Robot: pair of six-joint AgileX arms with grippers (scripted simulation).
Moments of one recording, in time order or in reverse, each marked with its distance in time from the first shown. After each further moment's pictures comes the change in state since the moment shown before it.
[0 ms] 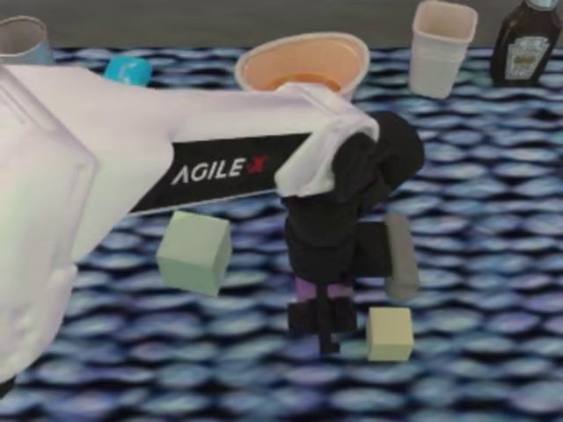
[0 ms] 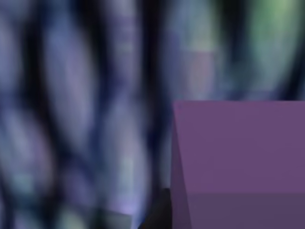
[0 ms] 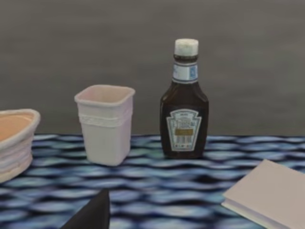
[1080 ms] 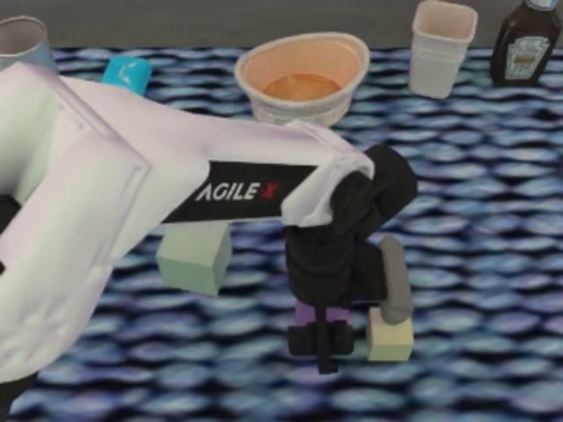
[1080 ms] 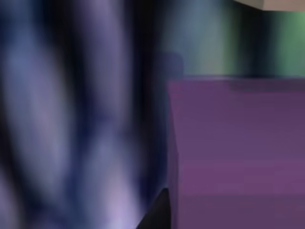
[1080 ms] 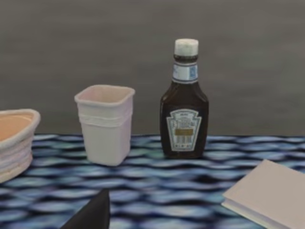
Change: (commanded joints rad) left arm -0.002 0.053 -0.071 0.125 0.001 -0.005; right arm 0.000 0.000 0.000 0.000 0.000 0.000
